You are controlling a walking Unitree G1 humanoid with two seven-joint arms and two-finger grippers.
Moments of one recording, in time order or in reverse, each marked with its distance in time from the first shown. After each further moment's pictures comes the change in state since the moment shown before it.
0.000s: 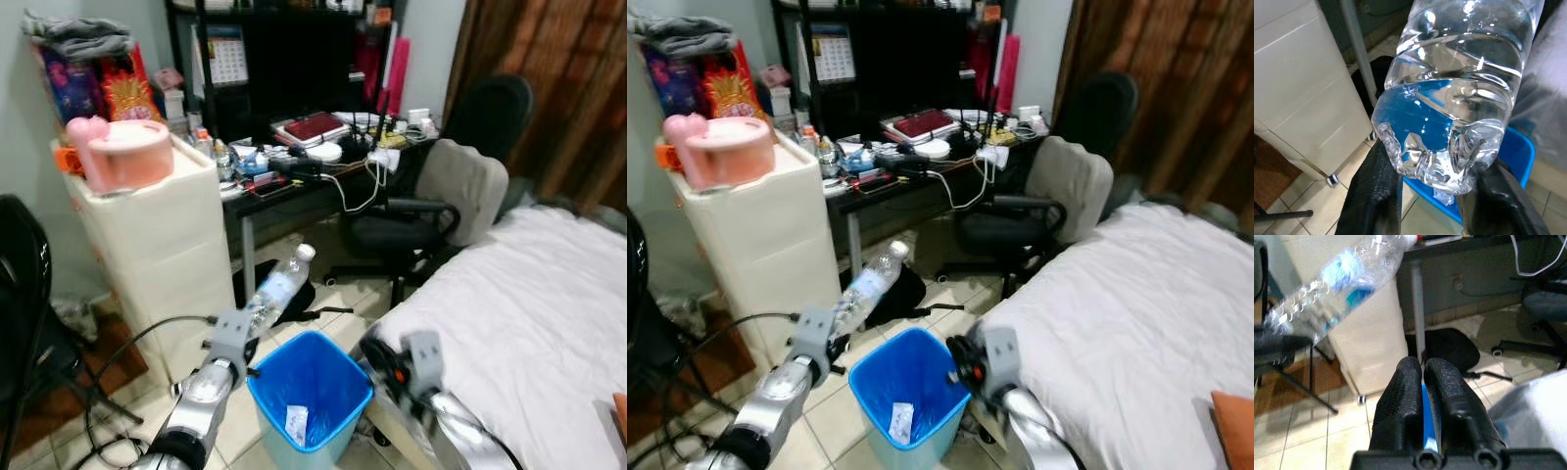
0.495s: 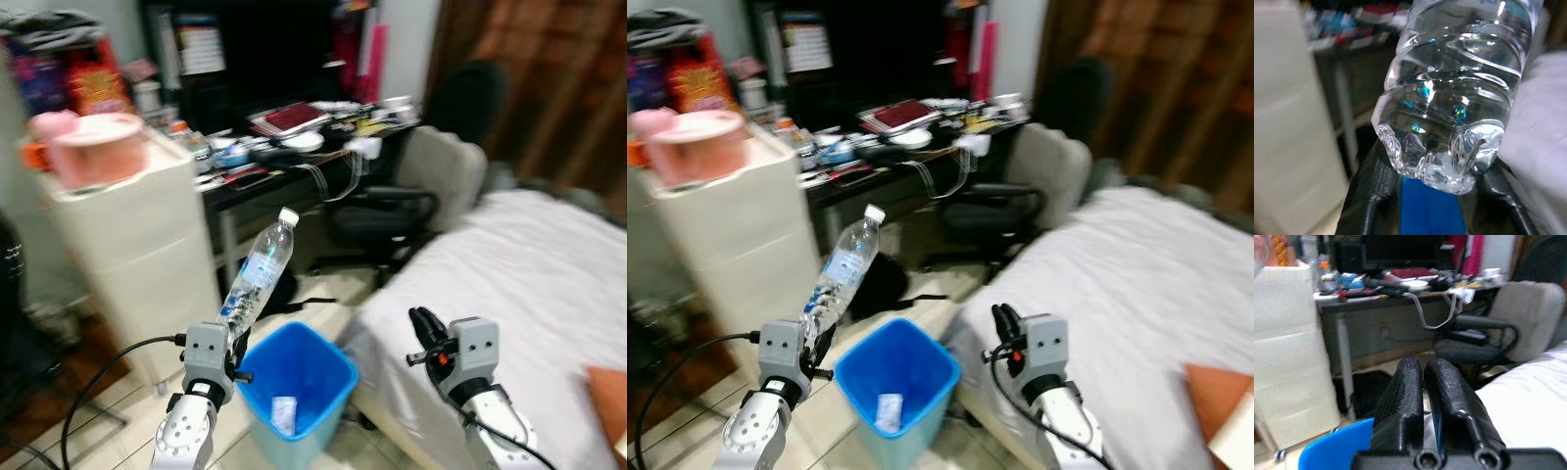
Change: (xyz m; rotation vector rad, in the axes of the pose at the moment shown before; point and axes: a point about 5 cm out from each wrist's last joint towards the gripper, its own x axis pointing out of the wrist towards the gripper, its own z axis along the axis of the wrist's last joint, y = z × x) left arm -0.065 -0.003 0.009 -0.112 -0.377 0.037; right arm -0.028 -0.018 0.045 -0.127 -0.247 -0.234
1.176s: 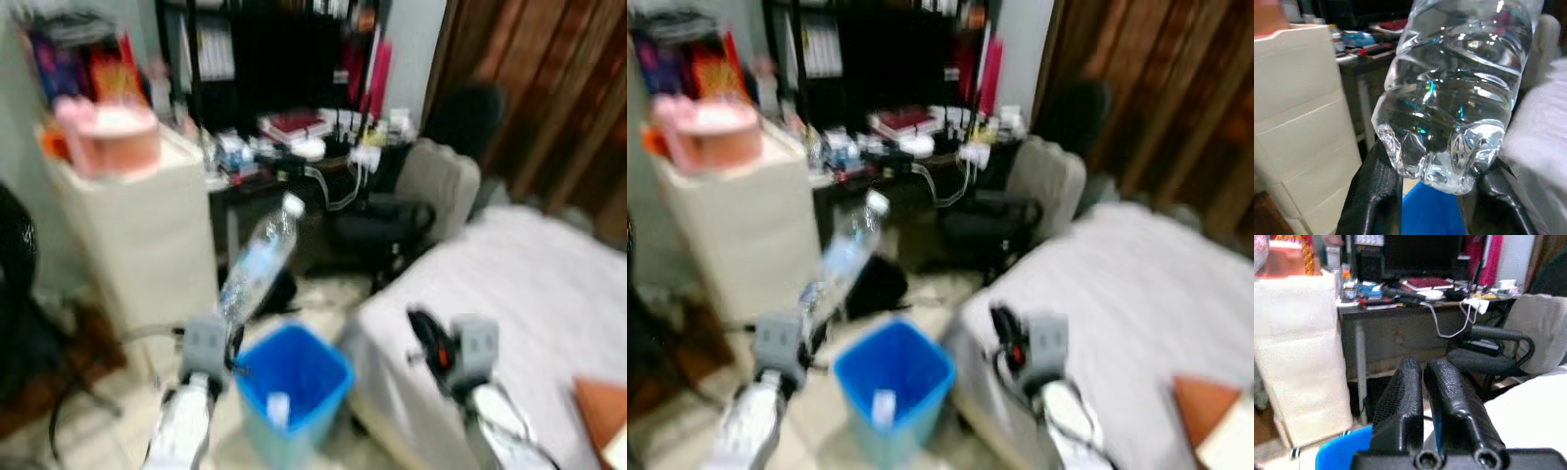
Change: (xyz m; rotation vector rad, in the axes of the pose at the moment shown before) left arm 0.001 0.001 0.010 0.096 0.030 -0.004; right arm 0.005 -0.006 -0.004 0.044 0.012 0.022
